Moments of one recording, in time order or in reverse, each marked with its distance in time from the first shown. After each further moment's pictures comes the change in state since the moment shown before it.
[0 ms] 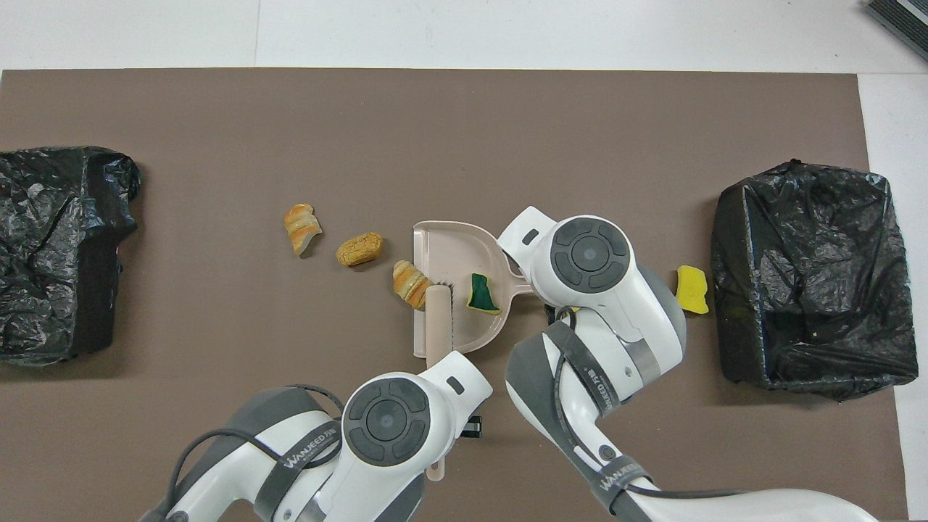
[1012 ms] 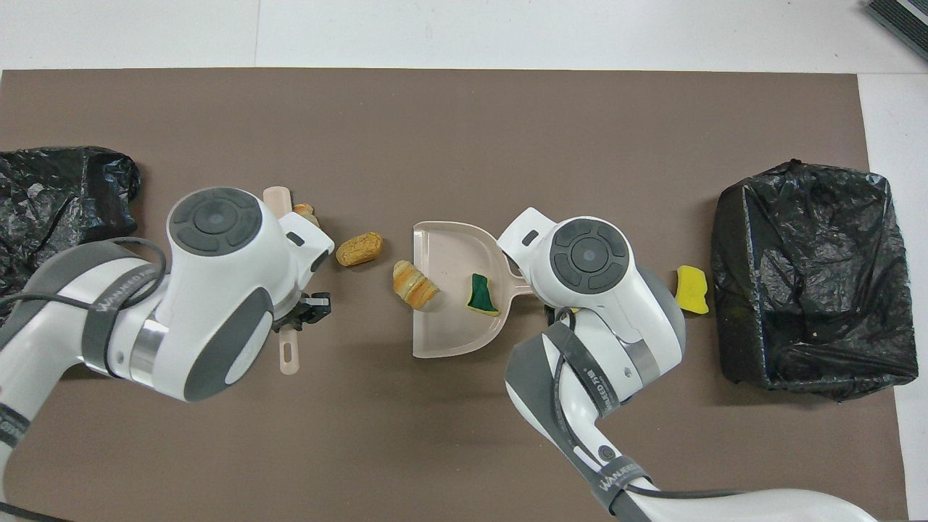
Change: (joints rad) left arm 0.410 0.126 0.031 0.225 0.280 -0.279 0.114; right arm 0.001 0.000 0.000 -0.003 0.000 0.001 0.002
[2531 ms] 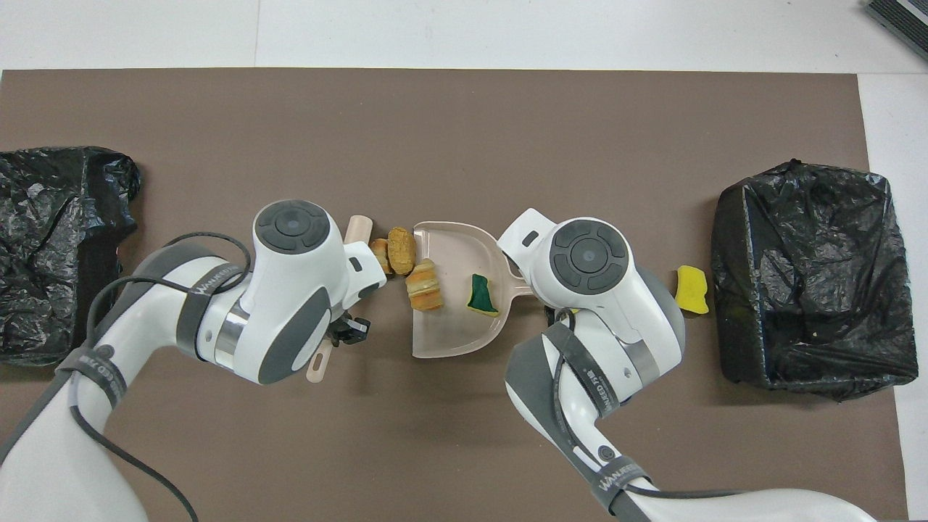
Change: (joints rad) left arm -0.074 0.123 -0.047 -0.022 -0.061 0.069 0.320; right arm 0.000 0.000 0.000 -0.003 0.000 0.001 0.005
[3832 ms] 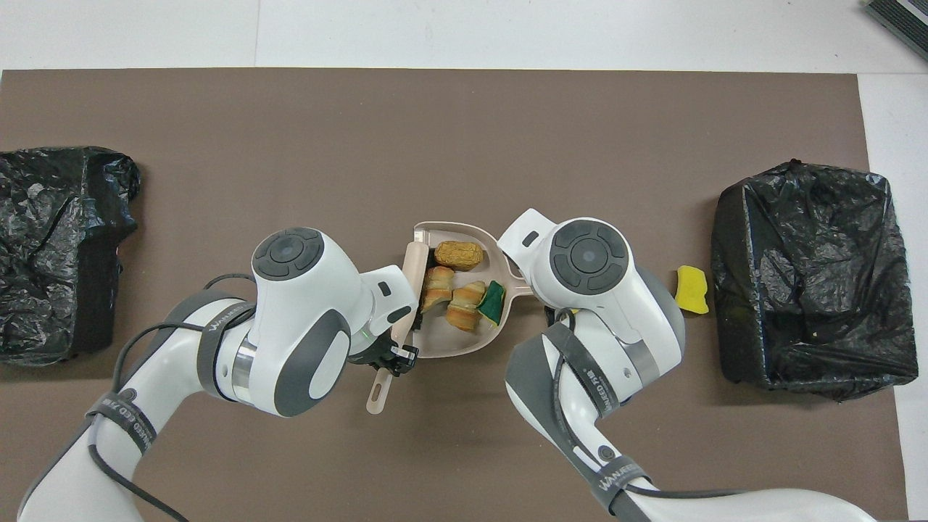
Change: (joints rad) left arm -0.057 -0.049 0.008 -0.070 -0.348 0.078 0.116; right arm 0.000 0.000 0.000 -0.001 0.000 0.001 0.001
